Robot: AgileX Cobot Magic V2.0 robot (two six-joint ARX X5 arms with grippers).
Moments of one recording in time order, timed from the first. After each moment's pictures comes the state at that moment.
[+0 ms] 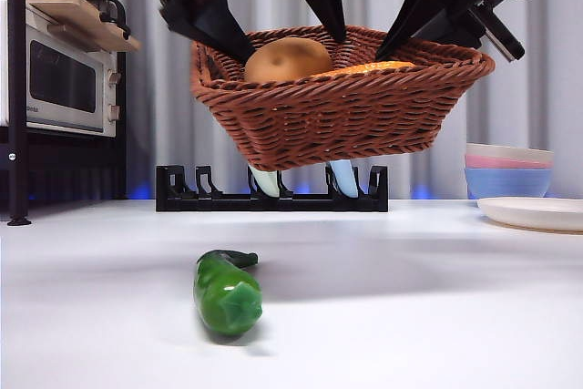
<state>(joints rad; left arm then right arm) -0.76 1.47 1.30 -0.52 -0.03 -0.14 0.35 1.36 1.03 -0.22 -0.41 0.35</state>
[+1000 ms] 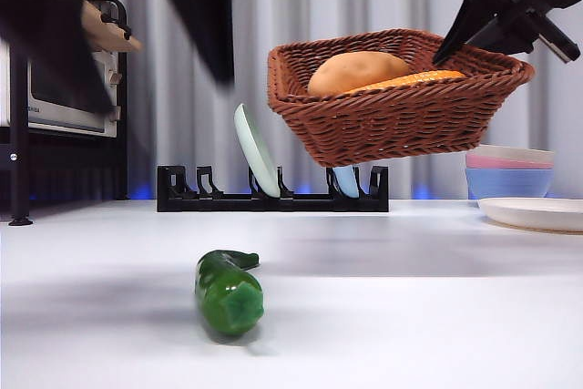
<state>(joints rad) -0.93 1.26 1.04 -0.86 -0.12 -0.46 0.17 1.36 1.03 -0.19 -0.41 0.36</state>
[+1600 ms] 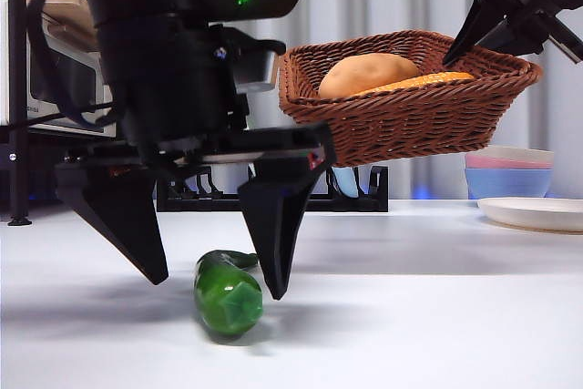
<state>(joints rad) -0.90 1.62 1.02 -0.64 -0.12 -0.47 0.14 1.36 1.03 -0.19 -0.41 0.36</state>
